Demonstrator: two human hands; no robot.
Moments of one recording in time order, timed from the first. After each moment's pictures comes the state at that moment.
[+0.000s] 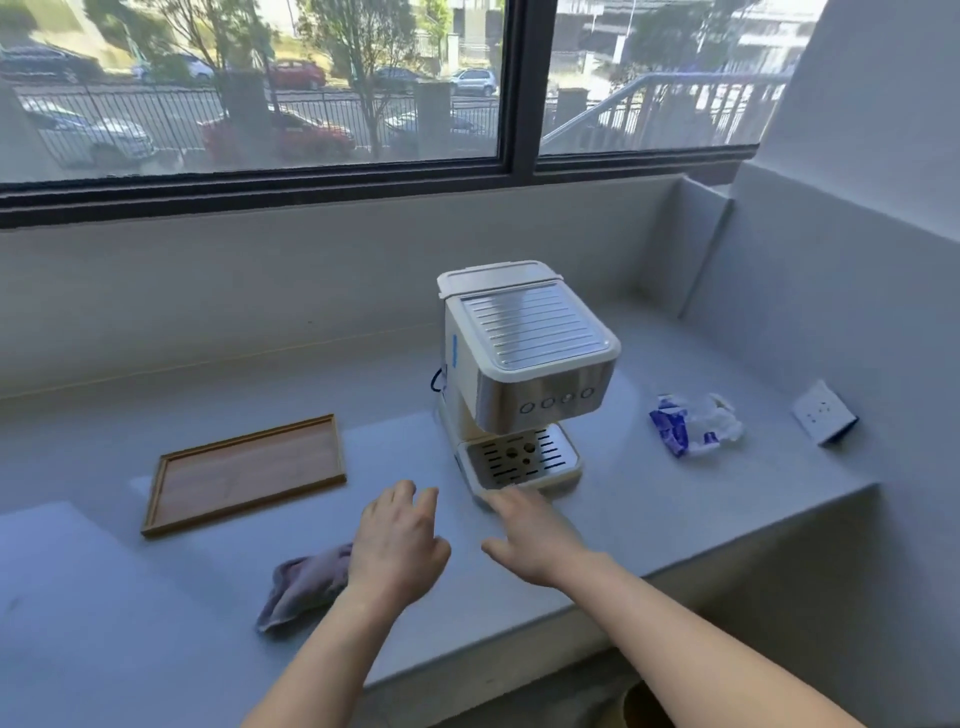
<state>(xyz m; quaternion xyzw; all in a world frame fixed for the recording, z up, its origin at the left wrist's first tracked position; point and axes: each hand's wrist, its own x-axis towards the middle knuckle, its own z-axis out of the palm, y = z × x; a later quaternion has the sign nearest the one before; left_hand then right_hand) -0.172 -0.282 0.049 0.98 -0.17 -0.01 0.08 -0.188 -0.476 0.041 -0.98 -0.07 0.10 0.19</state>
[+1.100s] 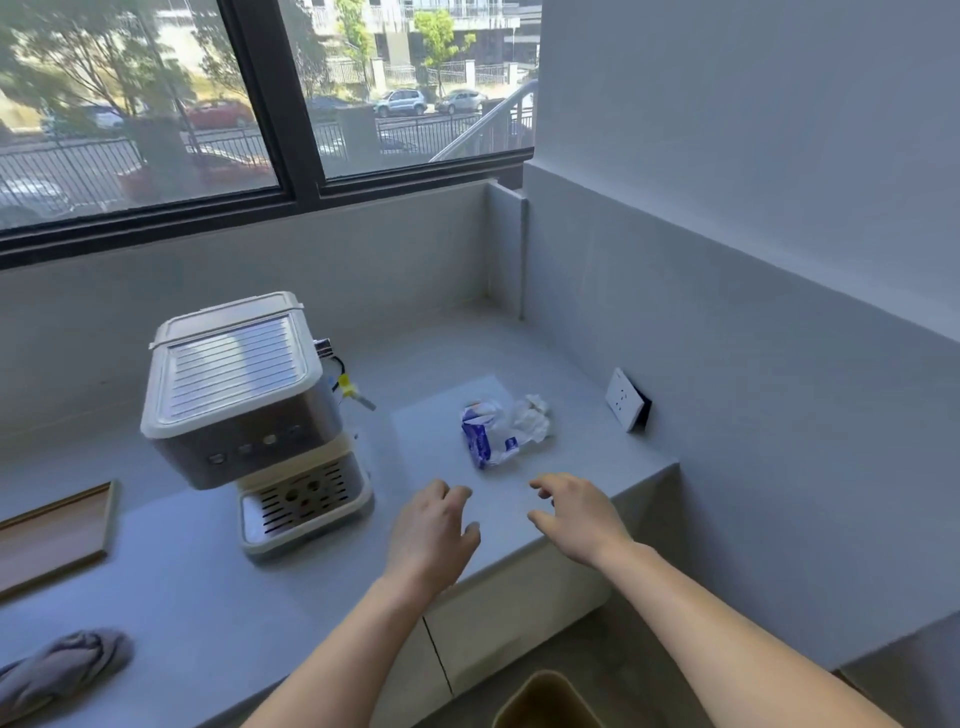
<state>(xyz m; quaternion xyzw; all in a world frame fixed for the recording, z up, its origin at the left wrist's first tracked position) -0.211 -0.638 0.049 0.96 -0.24 -0.03 0.17 -0.261 -0.842 0.045 -0.96 0.10 0.02 0.25</state>
